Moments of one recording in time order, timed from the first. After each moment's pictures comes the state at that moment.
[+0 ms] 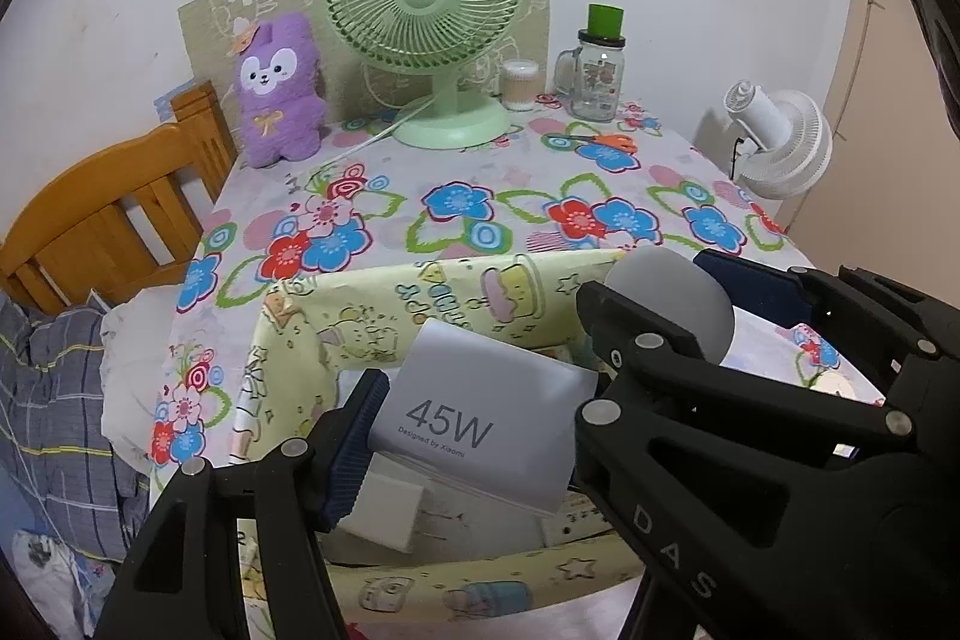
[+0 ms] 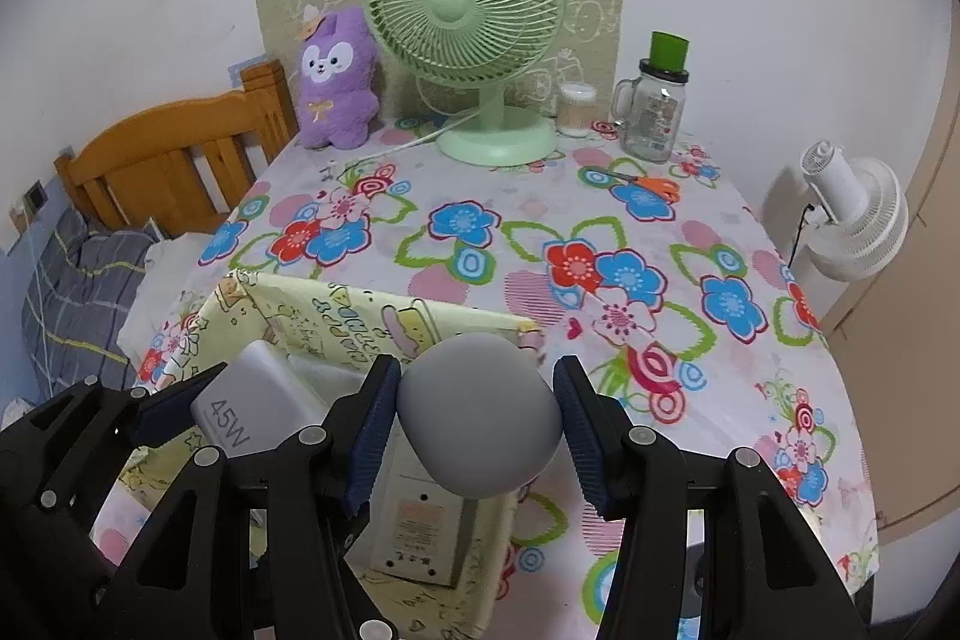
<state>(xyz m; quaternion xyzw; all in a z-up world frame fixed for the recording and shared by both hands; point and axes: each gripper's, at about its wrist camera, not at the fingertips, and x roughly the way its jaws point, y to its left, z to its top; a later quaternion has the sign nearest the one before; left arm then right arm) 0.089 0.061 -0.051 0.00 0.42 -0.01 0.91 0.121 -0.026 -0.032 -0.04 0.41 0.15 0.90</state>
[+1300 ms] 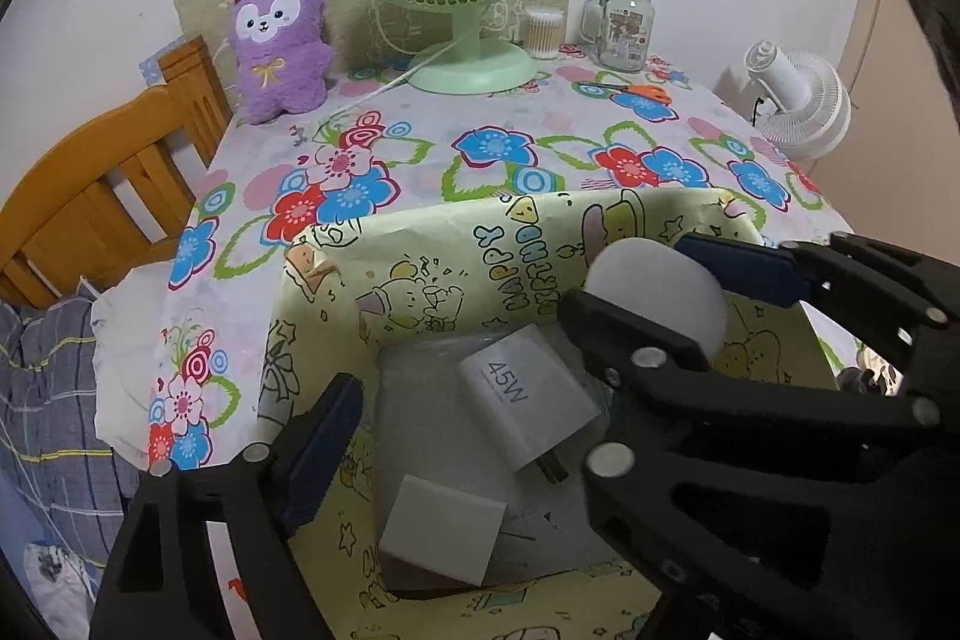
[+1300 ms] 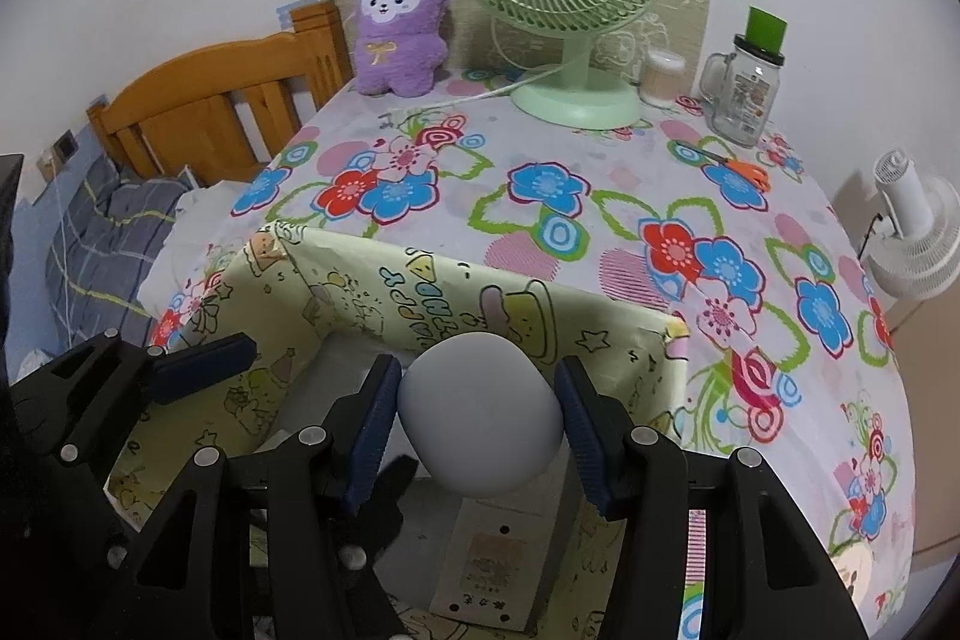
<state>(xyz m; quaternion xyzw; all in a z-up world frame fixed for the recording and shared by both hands) 0.109 0.102 -0.088 0.01 0.46 -0.02 0.89 0.141 0.022 -0.069 -0.07 0.44 0.21 0.87</state>
